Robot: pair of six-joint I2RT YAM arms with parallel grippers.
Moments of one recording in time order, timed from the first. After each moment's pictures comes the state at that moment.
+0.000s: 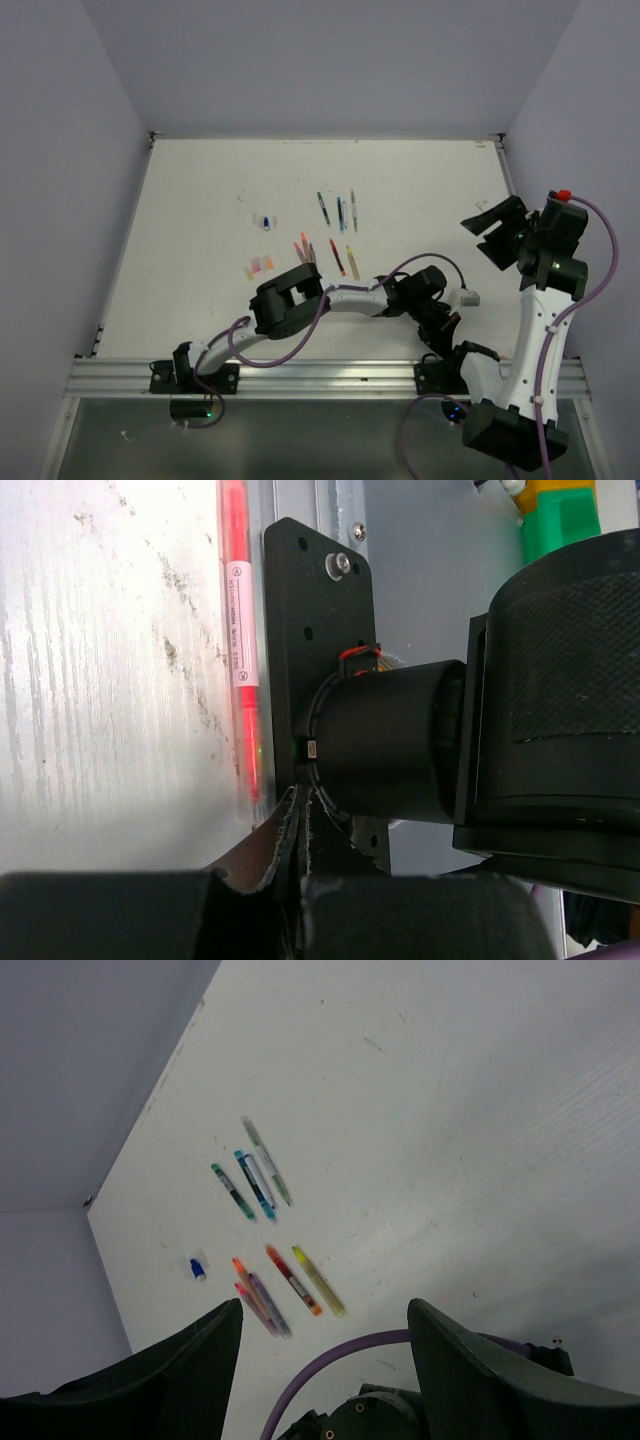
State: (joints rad) left arm -1.25 2.47 1.77 0.09 0.83 -0.49; right arm -0.39 0.88 1.09 -0.91 -0.38 0.66
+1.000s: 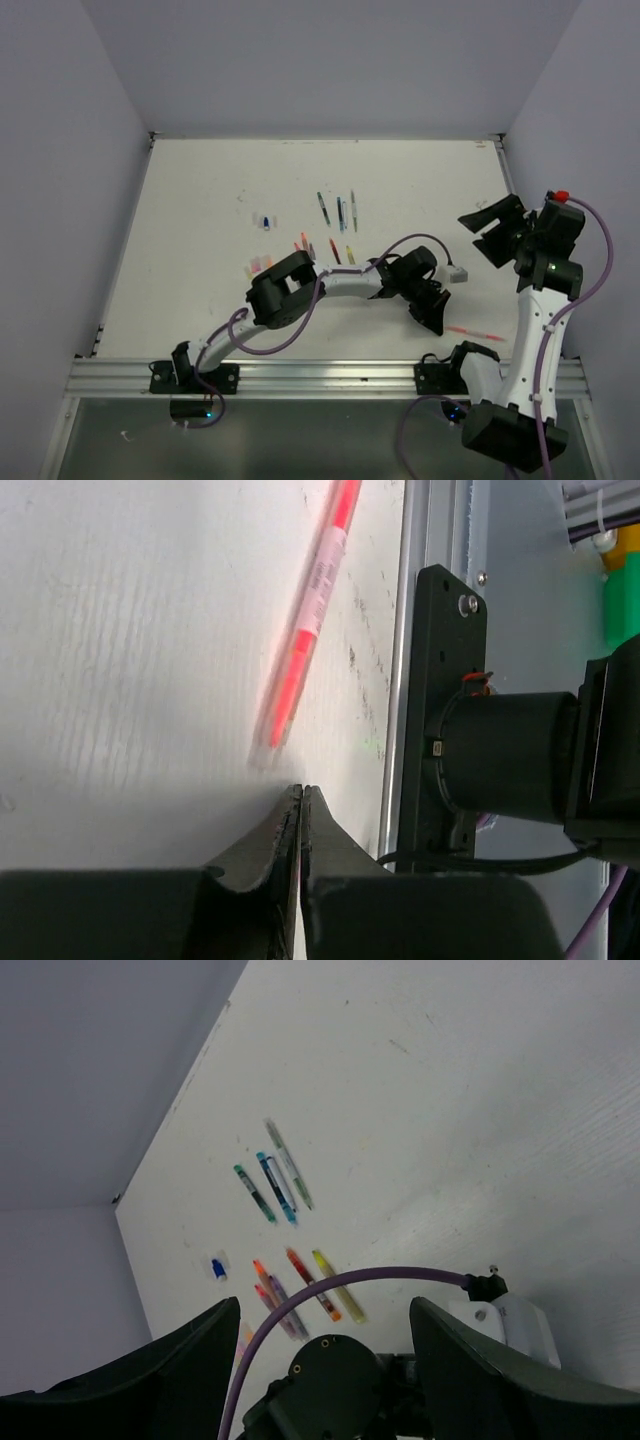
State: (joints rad) left arm -1.17 2.48 1.82 -0.03 0.72 -0.43; right arm -0.39 0.87 1.03 -0.83 -0.42 0.70
